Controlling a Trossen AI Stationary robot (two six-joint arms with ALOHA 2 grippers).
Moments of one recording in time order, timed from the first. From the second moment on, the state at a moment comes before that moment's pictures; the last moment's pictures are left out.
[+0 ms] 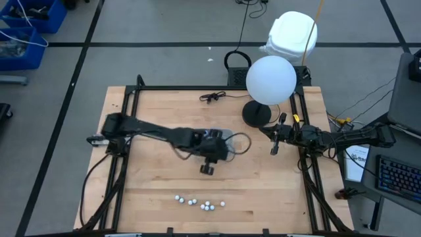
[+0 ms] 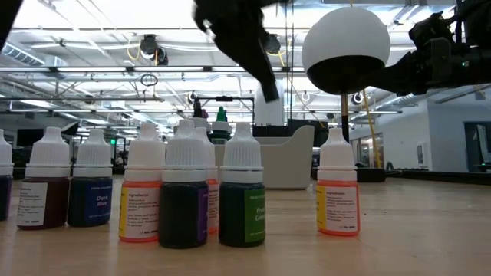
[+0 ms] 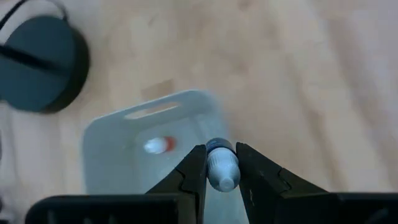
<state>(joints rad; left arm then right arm) -0.13 1.93 1.63 -0.70 -0.15 0.22 0.01 0.41 0.01 0.39 0.31 -0.12</state>
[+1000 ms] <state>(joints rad) 0.01 2.14 1.67 -0.73 -0.08 0.20 0.01 0.41 0.01 0.39 0.31 -0.12</state>
